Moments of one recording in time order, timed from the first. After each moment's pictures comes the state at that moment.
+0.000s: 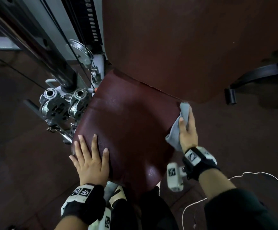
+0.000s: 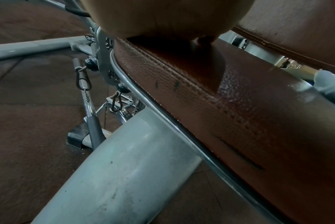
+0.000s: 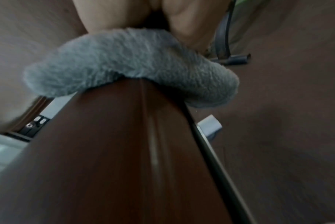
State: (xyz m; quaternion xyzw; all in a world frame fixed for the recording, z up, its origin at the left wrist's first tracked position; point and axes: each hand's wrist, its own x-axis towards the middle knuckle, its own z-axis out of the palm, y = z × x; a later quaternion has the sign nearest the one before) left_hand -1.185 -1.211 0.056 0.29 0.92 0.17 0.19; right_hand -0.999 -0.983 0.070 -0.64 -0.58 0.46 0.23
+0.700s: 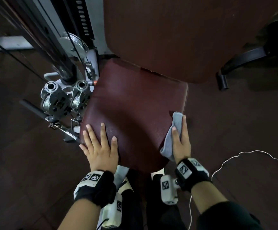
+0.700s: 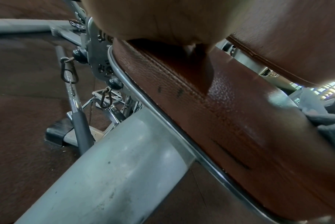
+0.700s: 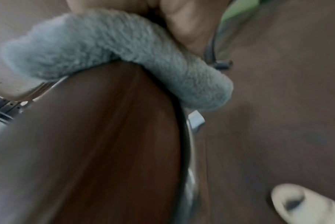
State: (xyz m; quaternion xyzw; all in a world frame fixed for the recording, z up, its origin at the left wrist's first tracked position) left_hand -1.191 -1.217 0.058 0.33 0.90 0.19 0.22; right_hand -0.998 -1.090 0.066 -0.66 -0.53 0.46 0.26
